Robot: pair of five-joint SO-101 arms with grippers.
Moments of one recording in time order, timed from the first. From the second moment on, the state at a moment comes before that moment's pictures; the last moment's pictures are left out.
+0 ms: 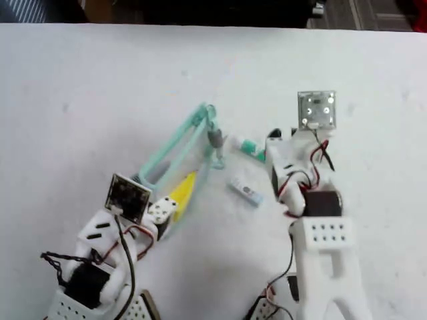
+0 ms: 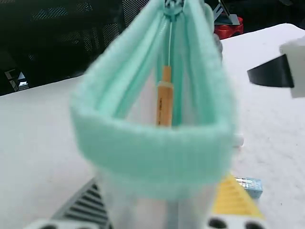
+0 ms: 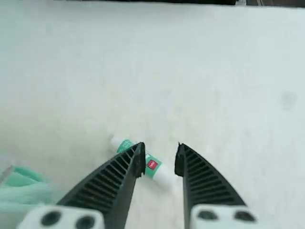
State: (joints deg) left arm 20.7 -104.6 84.4 47.7 0.7; right arm -4.0 -46.9 55.3 37.0 2.0
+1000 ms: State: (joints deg) left arm 18.2 -103.6 84.6 45.2 0.8; right arm -4.8 -25.4 56.7 26.2 8.0
